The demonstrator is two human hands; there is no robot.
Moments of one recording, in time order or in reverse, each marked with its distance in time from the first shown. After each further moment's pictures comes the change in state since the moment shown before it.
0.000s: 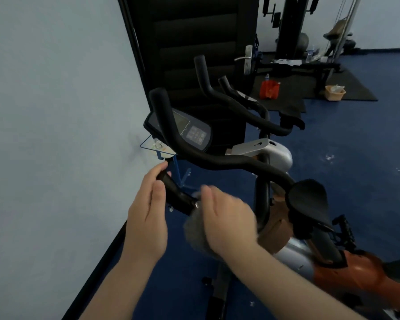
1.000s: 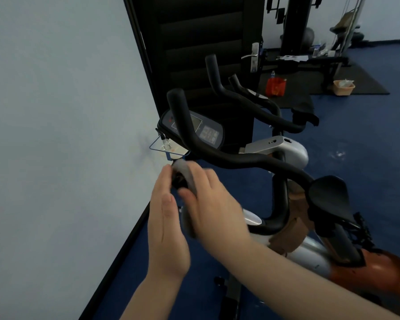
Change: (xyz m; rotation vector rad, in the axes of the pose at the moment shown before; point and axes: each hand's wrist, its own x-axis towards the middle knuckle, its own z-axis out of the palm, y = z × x) left_hand -0.017 -0.007 -0.002 -0.194 0.052 0.050; right_hand 0.010 -0.040 0.020 0.247 0.120 -0.193
